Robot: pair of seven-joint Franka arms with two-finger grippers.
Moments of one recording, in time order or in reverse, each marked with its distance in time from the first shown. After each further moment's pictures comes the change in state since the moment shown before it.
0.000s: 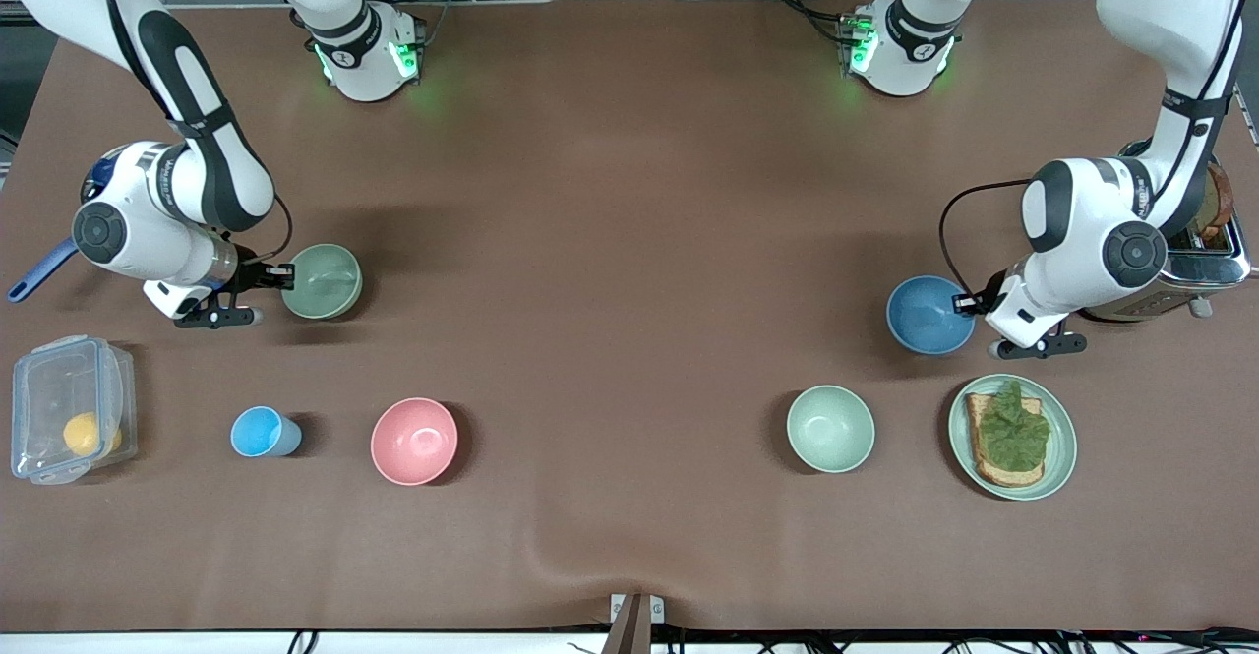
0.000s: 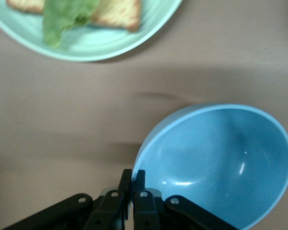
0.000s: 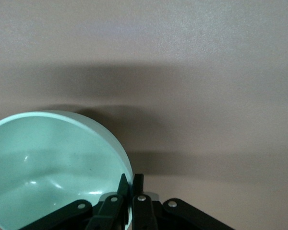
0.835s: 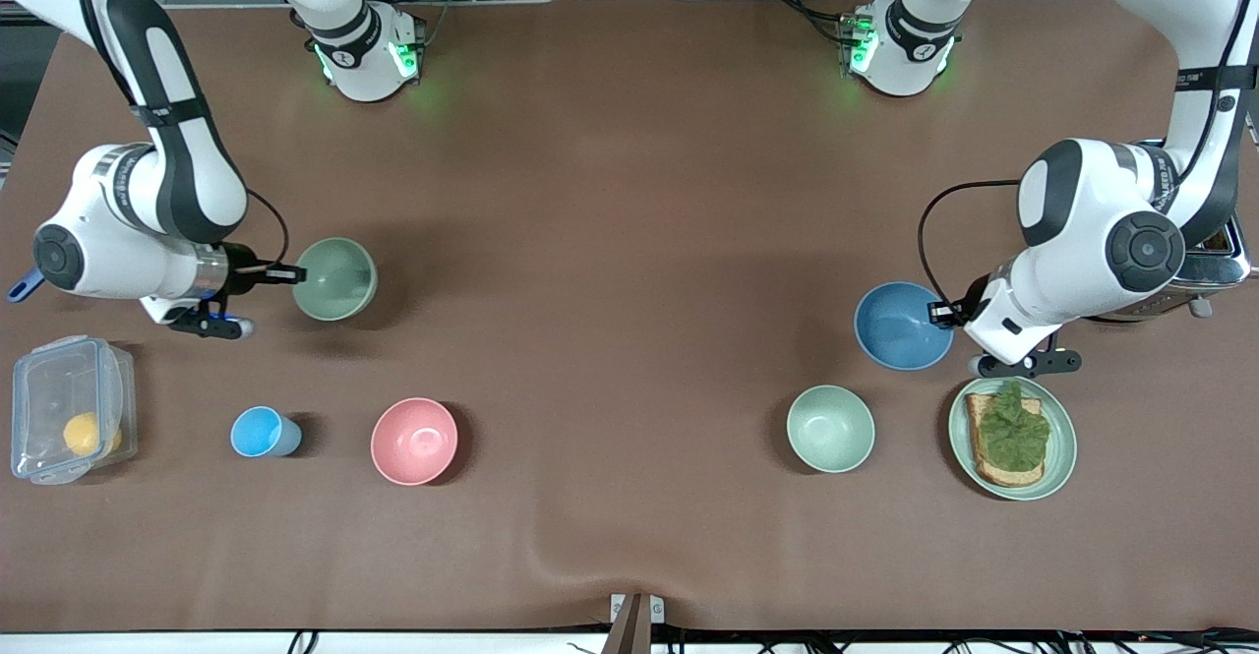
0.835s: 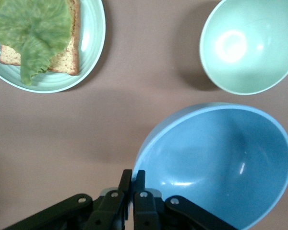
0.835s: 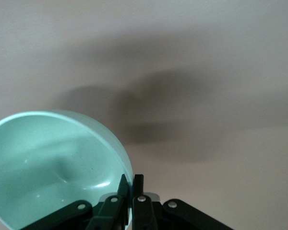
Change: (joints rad) left arm -0.004 -0.022 -0.149 0.258 -0.004 -0.271 -0.139; right arm 0.071 -0.026 0.014 0.173 0.193 -0.368 0.218
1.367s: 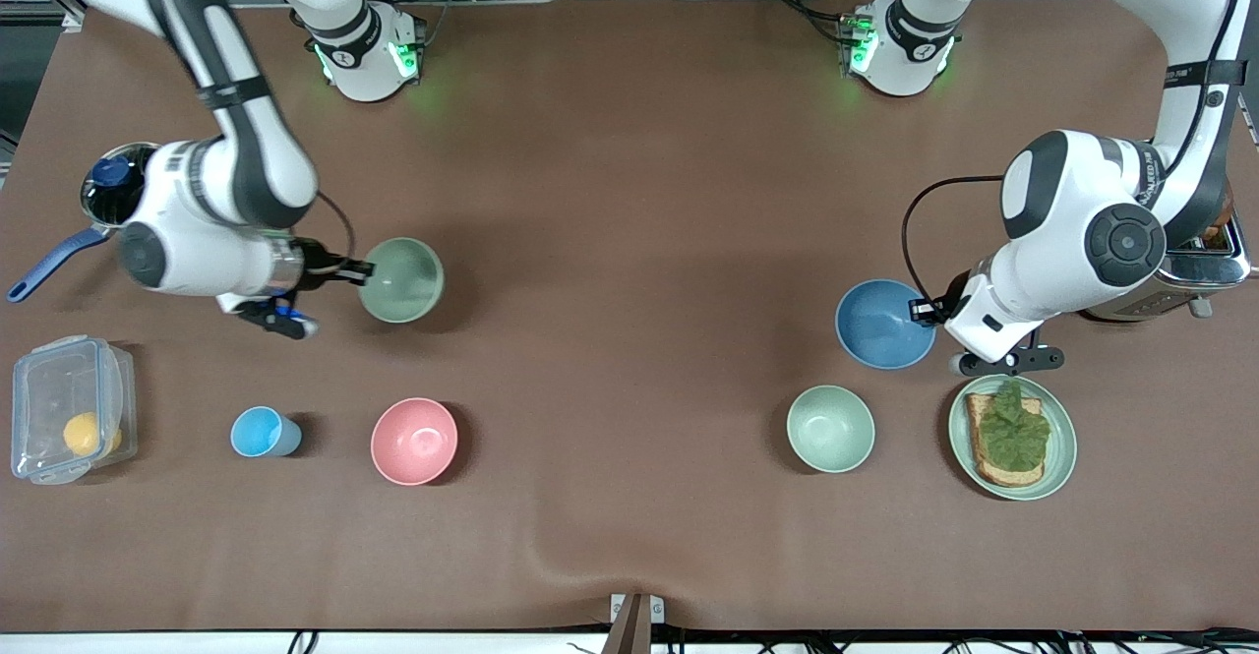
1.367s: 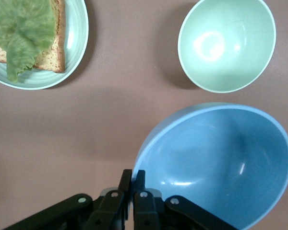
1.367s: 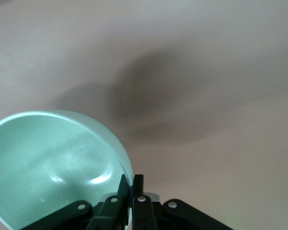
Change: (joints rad) left arm 0.000 0.000 -0.035 0.020 0.000 -0.022 -0.037; right arm 0.241 -0.023 0.007 0.000 0.085 0.050 0.419
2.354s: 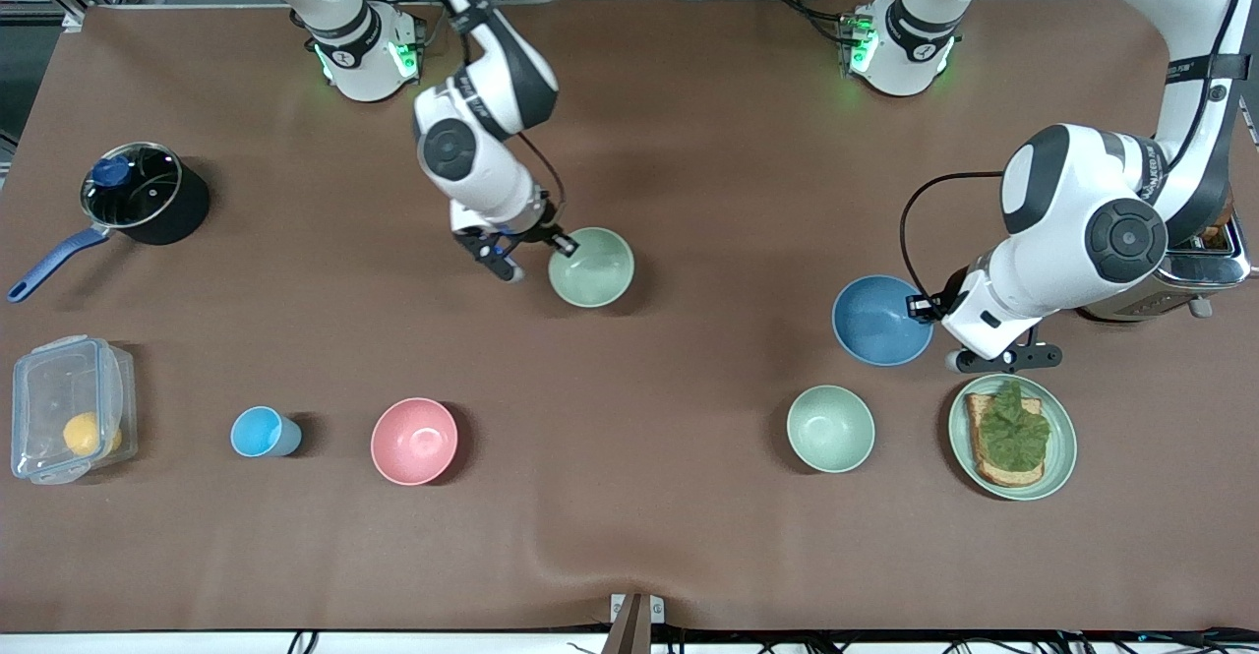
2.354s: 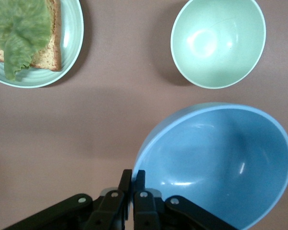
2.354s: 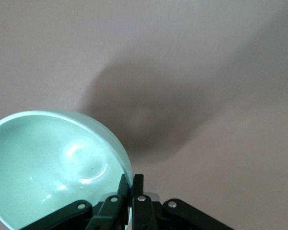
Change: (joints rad) left arm 0.015 -0.005 -0.028 0.010 0.000 -0.025 -0.001; right arm 0.547 0.104 0.005 0.010 0.088 0.433 0.756
